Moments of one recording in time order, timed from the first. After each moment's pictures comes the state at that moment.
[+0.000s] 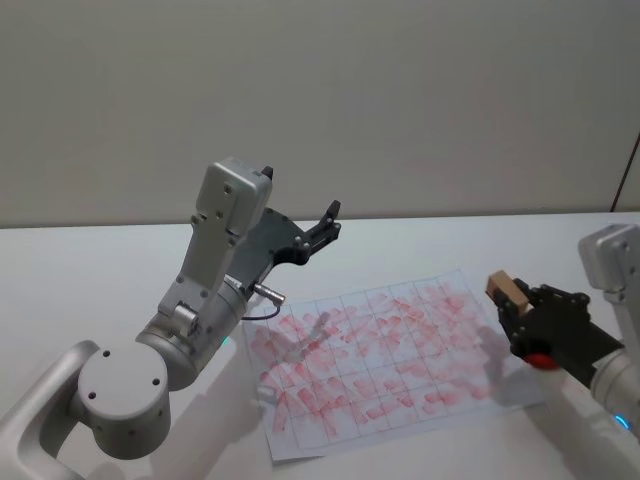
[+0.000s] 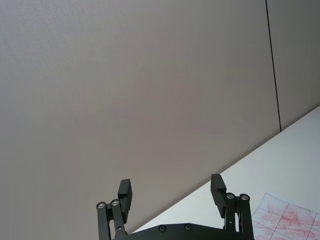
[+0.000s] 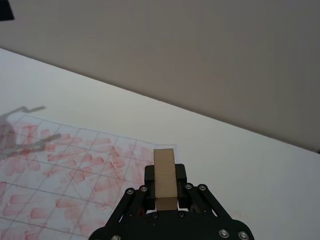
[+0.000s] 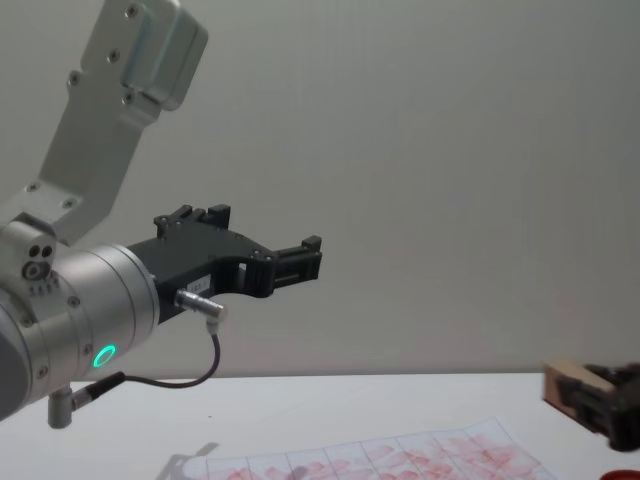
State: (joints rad) left arm -0.24 0.38 0.45 -1.63 -0.20 0.01 -0.01; right arm 0.00 0.35 -0.24 -1.72 0.15 0.25 0.20
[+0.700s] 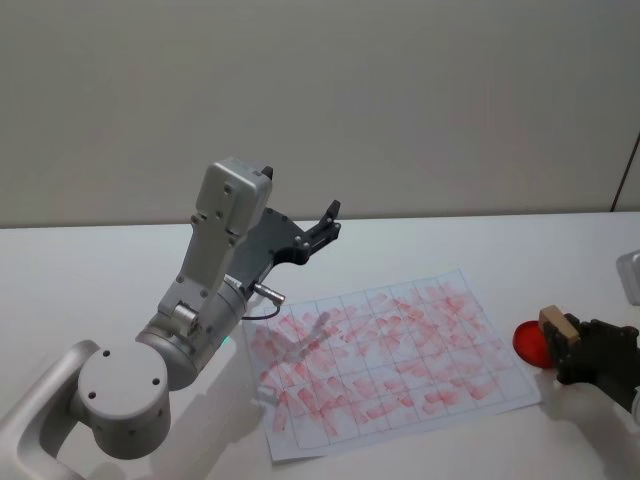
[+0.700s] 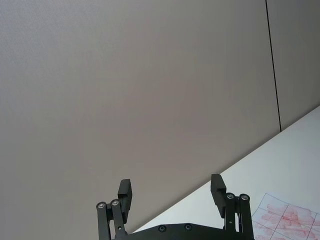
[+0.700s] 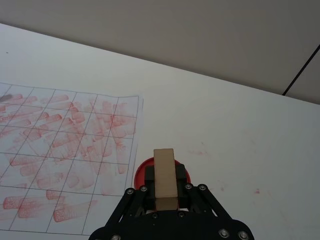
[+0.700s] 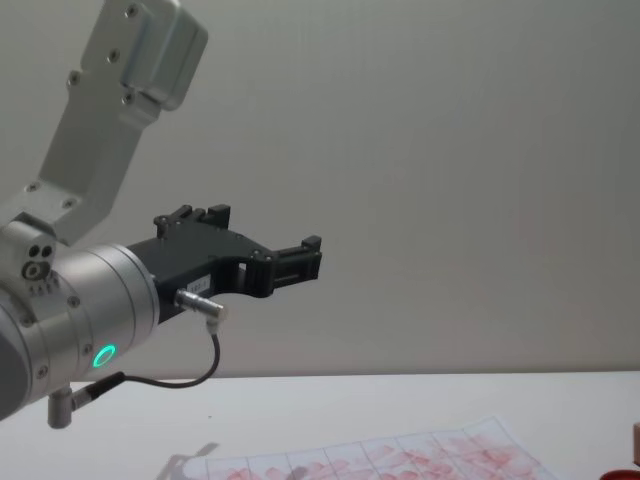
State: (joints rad) left arm -0.24 0.38 0.45 -1.63 -0.20 0.01 -0.01; right arm -0.08 0.41 -0.19 -1.77 0.21 0.40 0.11
